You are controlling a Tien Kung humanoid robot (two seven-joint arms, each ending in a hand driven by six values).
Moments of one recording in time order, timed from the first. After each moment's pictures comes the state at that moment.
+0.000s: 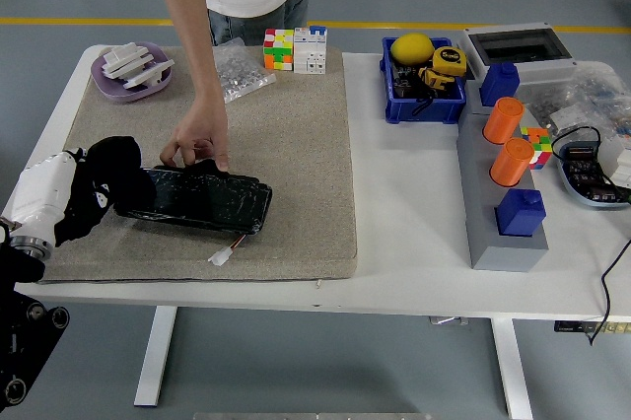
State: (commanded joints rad) left arm -0.10 0.26 -1.37 -1.17 2.20 0.38 0.09; right arm -0.09 -0.16 1.98 0.18 -0.91 -0.06 -0.03
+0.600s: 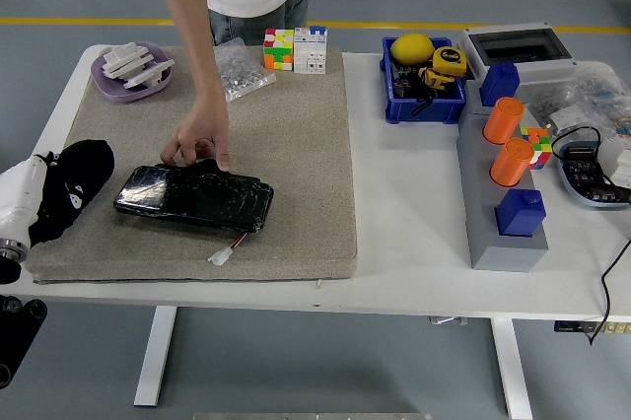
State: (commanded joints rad) left arm -0.15 0.27 -1.41 -1.01 2.11 0.37 -0.02; right arm -0.09 -0.16 1.99 0.18 -0.92 -0.06 -0.03
